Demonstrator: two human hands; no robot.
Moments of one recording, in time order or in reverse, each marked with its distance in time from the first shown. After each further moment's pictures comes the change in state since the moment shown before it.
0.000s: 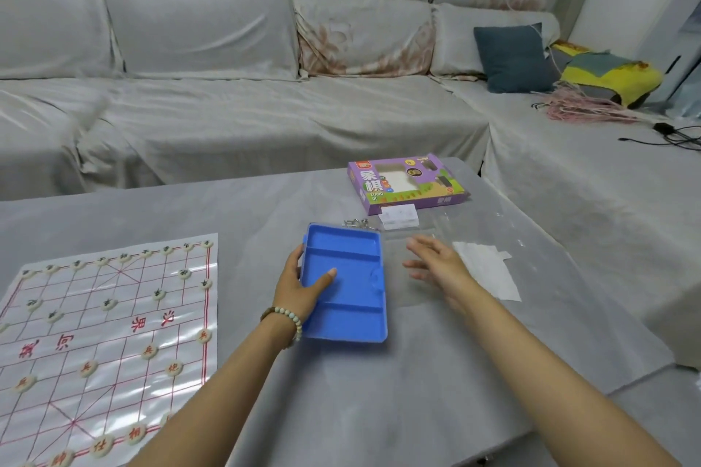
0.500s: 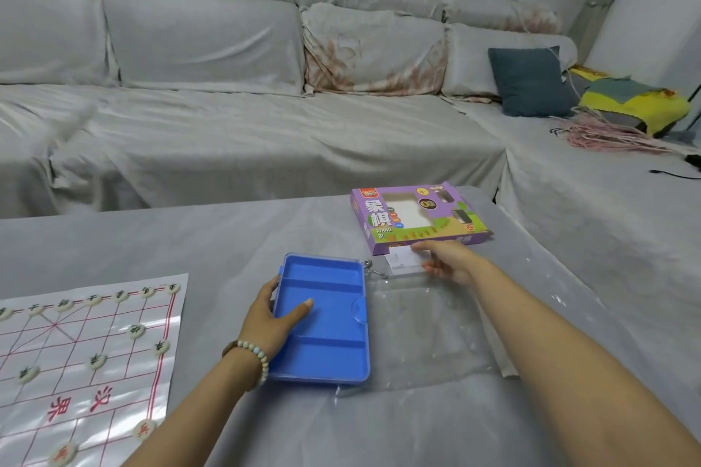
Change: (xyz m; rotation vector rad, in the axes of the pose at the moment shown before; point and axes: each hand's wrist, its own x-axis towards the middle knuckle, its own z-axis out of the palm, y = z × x) left_hand 0.086 -0.016 -0.008 0.040 0.071 -0.055; right_hand 0.173 -0.025 -0.008 -0.147 0.006 0.233
